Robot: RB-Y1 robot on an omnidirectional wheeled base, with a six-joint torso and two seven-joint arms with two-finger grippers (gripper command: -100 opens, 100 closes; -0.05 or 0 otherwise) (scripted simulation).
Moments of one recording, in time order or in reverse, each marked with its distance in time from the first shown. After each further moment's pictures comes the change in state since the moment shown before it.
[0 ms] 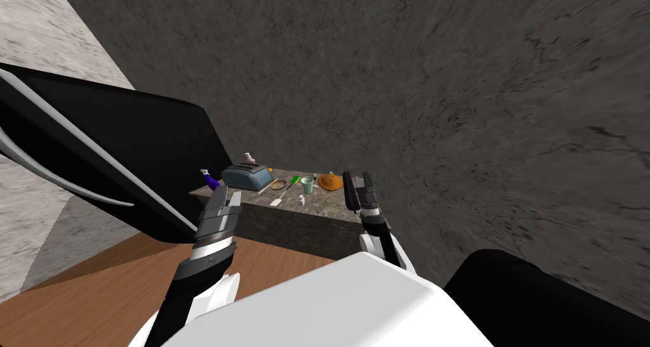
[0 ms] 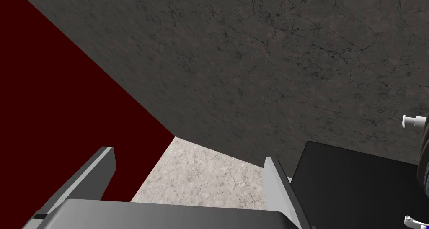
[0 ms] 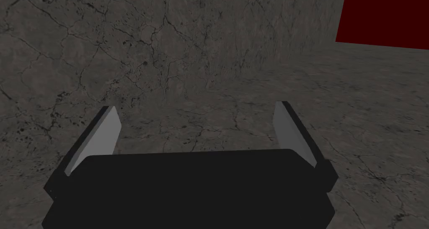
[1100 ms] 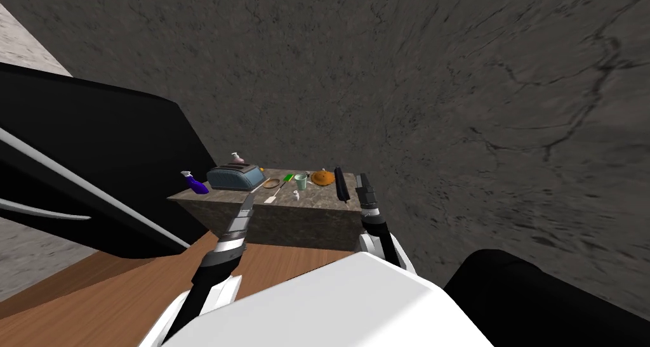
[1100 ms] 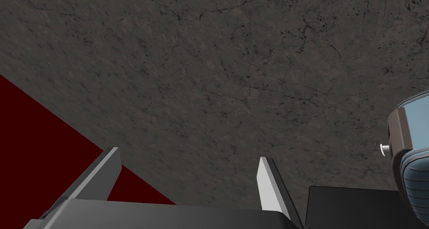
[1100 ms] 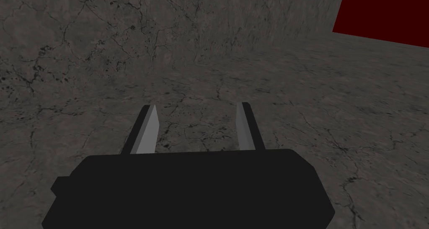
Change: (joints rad) left arm -0.067 0.141 -0.026 0.209 -0.037 -0.015 -0.154; right arm 0.000 0.000 0.000 0.000 0.000 0.000 0.000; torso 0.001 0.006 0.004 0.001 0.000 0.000
